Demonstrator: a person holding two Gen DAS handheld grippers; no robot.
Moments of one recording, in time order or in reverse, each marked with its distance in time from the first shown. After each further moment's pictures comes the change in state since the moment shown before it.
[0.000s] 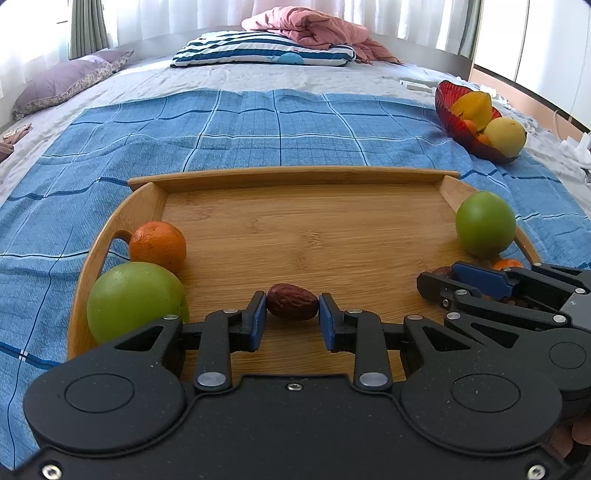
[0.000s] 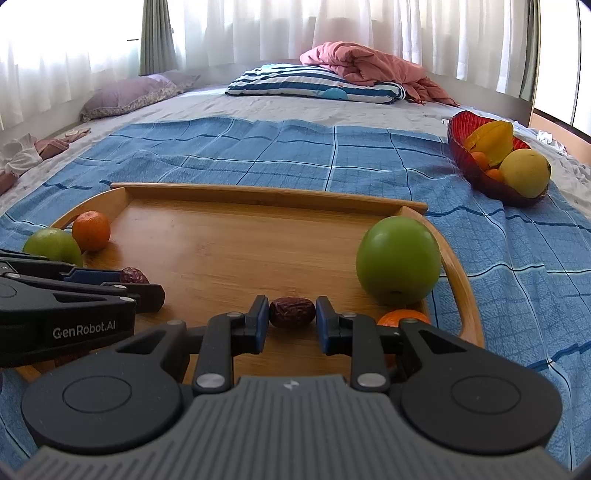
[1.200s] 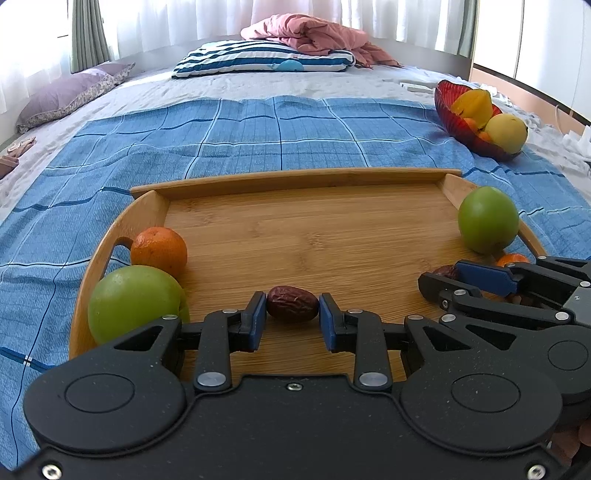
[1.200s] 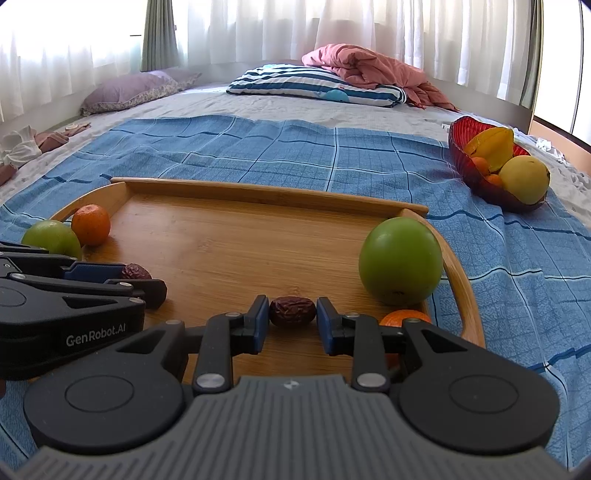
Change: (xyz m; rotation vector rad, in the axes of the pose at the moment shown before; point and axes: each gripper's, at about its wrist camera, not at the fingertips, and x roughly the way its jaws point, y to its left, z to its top) left arm 0.001 -0.005 -0.004 0.027 -0.026 0.026; right arm 0.000 0.005 -0.002 -0.025 -0.004 -0.014
